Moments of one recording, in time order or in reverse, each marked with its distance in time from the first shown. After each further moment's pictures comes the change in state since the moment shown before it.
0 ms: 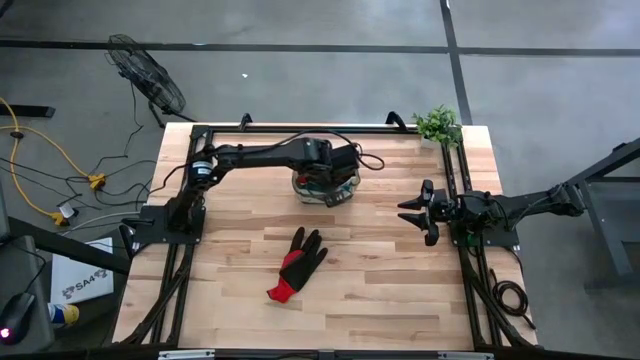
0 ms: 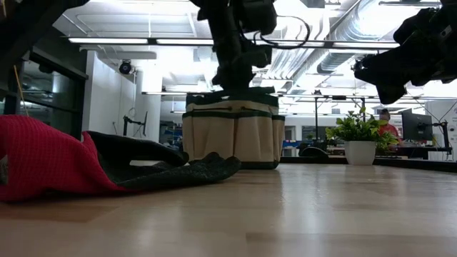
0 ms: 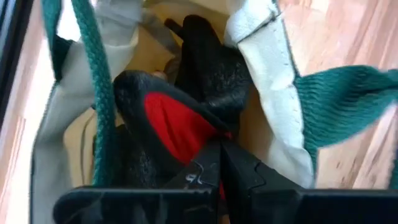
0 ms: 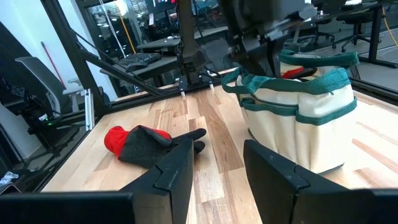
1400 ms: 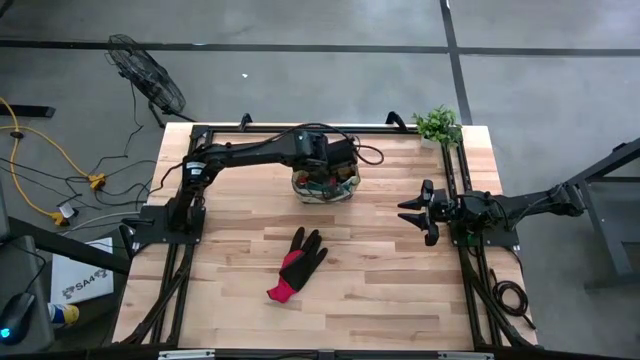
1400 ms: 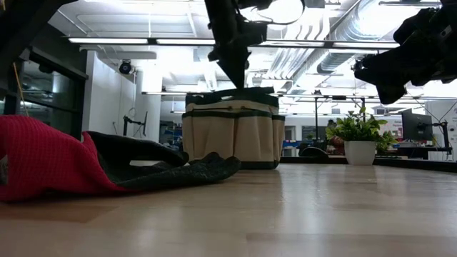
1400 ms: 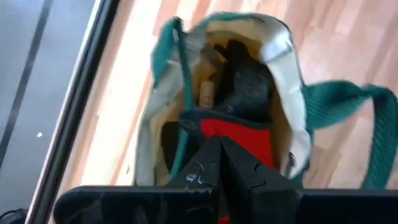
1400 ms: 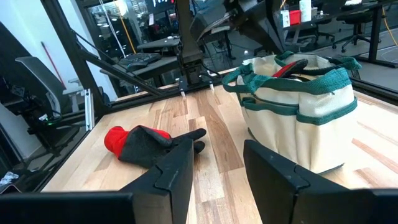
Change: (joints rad) left arm -0.015 -0.047 0.099 -0.106 -0.160 -0.007; right arm 0.000 0.000 0.000 0.000 0.000 0.000
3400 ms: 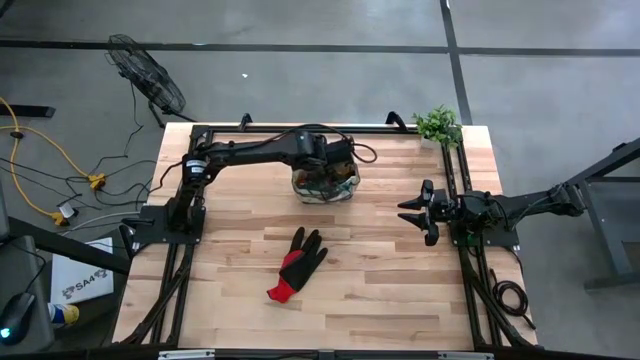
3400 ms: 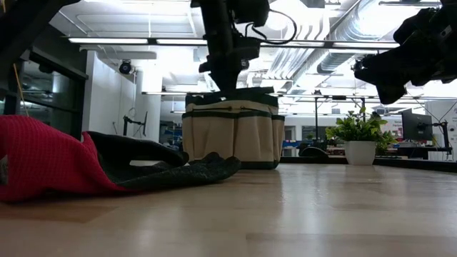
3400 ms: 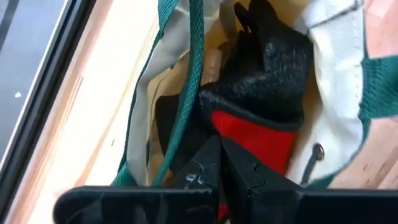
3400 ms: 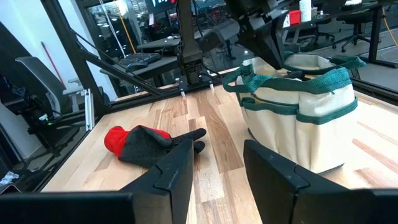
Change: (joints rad) left arm 0.024 0.001 -0.080 -0.006 0.040 -0.127; right arm 0.000 0.000 0.000 0.000 0.000 0.000
